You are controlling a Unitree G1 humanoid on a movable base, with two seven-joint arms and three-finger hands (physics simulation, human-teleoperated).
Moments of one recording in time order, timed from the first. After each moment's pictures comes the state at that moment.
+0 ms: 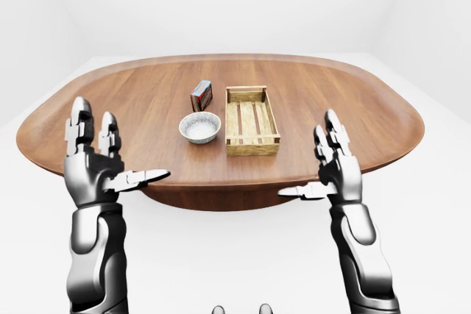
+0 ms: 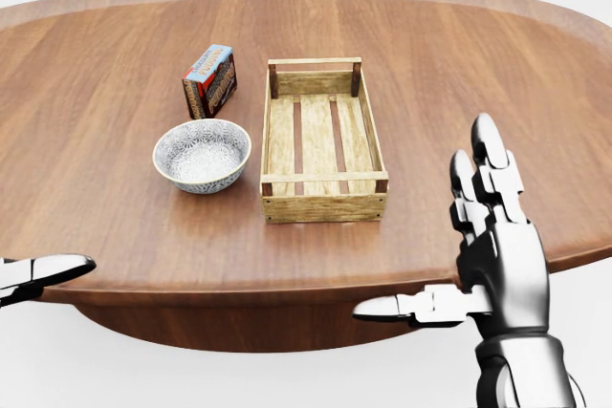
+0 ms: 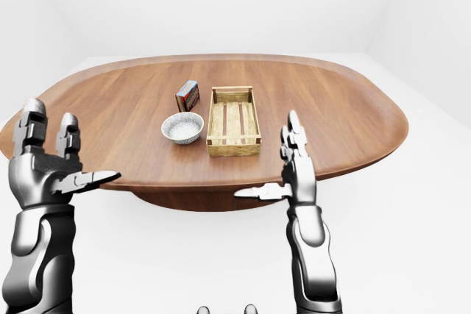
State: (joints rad) left arm -0.05 0.13 0.32 -0.41 -0.37 0.09 -0.02; right arm 0.02 -0.03 -0.04 -0.34 0.06 0.09 0.04
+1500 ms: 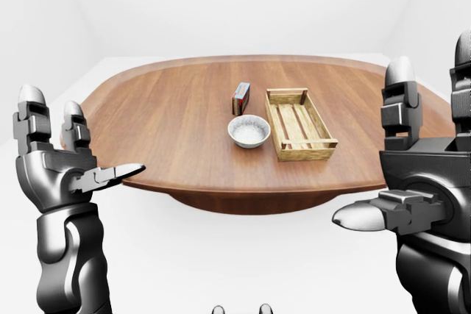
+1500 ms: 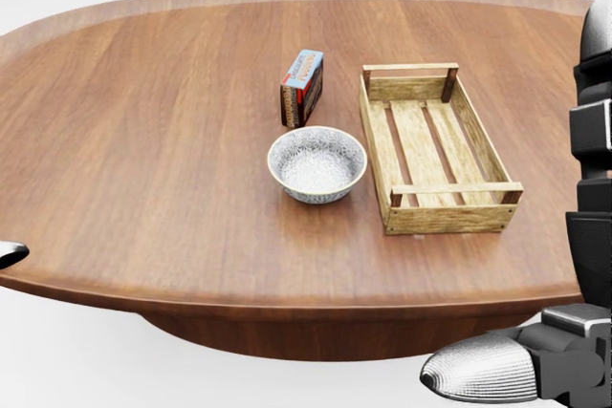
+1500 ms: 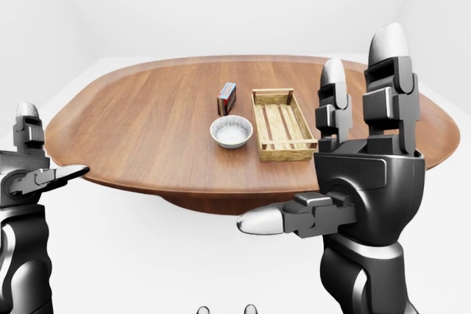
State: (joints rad) left arm -0.07 0.19 0.43 -0.49 -0.49 0.09 0.02; right arm 0.01 -0.53 0.03 -1.05 0.60 0.09 -0.51
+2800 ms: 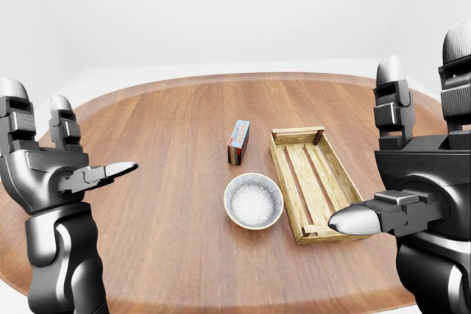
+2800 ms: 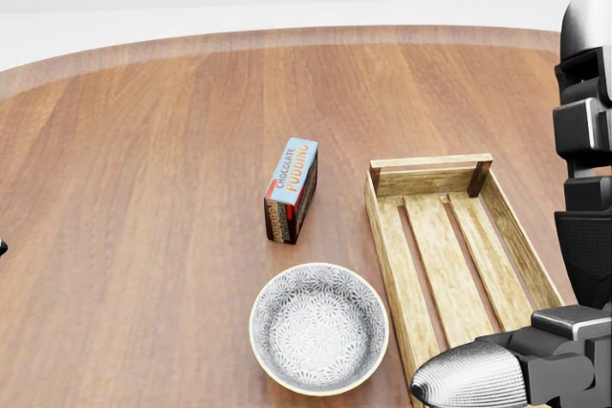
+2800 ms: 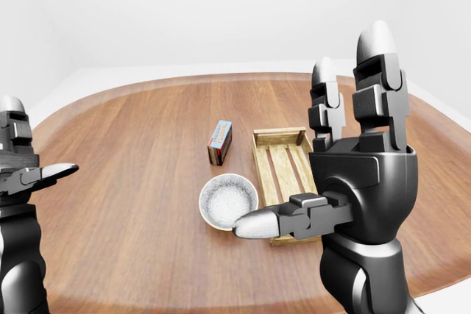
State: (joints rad) left arm -0.07 0.20 0.45 -0.53 -0.53 0.09 0.04; right arm 0.00 -0.59 0.04 -1.05 0.63 0.09 -0.52
